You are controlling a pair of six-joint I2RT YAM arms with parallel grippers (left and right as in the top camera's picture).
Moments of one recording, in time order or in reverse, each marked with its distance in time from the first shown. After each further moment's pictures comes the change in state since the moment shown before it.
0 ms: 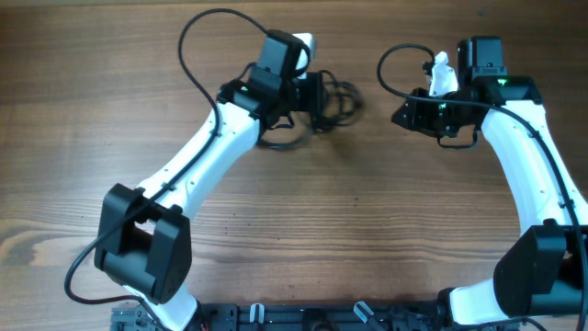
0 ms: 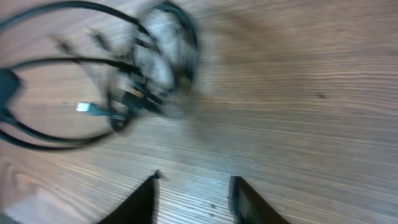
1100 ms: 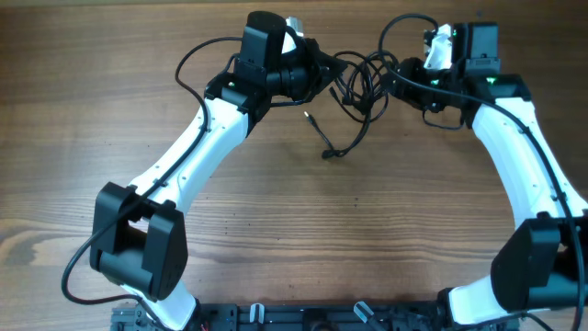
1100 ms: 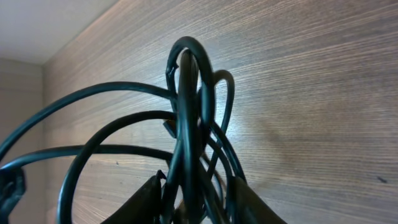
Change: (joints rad) left arm 0.074 0.000 -0.003 0.278 0.402 -0.799; right arm 0.034 0.032 0.002 0.321 -0.038 0.250
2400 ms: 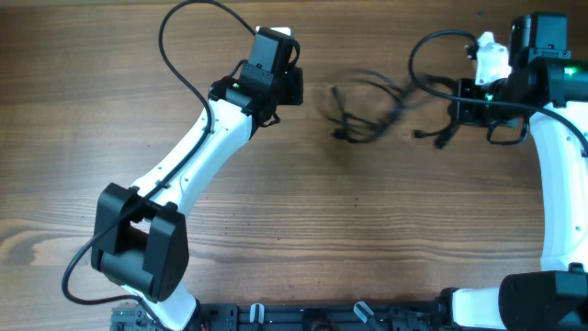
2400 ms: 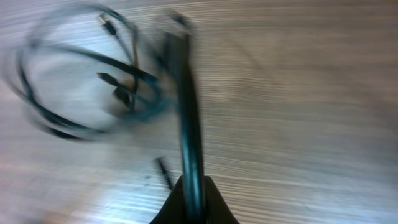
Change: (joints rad) left arm -0.018 0.000 0.005 -0.319 -0.694 0.861; right arm -0.143 -0.111 0.267 -0.660 0.312 -0.454
